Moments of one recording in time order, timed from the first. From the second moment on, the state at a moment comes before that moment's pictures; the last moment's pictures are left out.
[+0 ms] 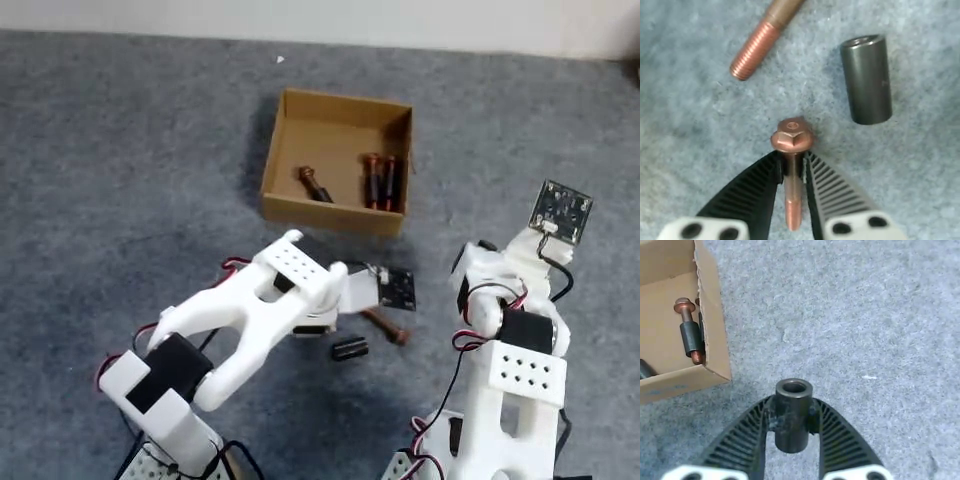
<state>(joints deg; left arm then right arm) 33.3 8.2 29.0 63.1 -45.1 8.2 -53.8 58.4 48.5 -7.1</state>
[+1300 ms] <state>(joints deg) 23.5 -56.6 41.4 64.0 11.9 -17.5 -88.4 76.4 44.2 -7.1</state>
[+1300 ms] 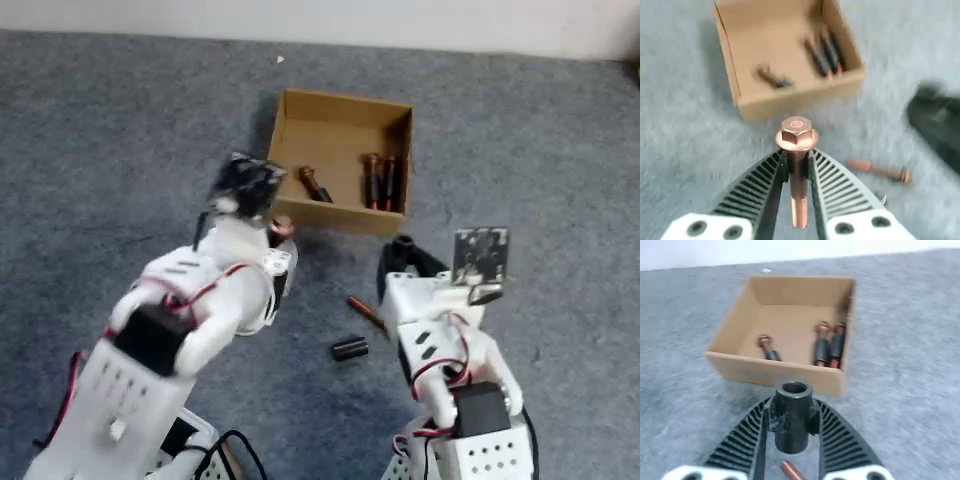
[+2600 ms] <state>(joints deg) 28.2 -72.8 67.4 22.2 29.8 -36.2 -104.0 95.7 25.3 1.5</state>
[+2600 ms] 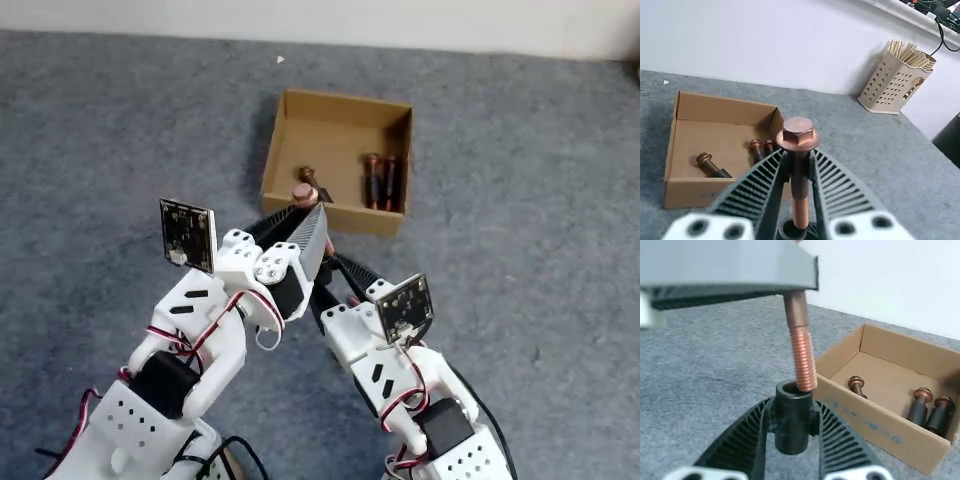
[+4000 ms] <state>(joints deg) 28.2 -73.5 58.2 57.3 1.3 -35.5 -103.9 95.8 25.5 1.7</state>
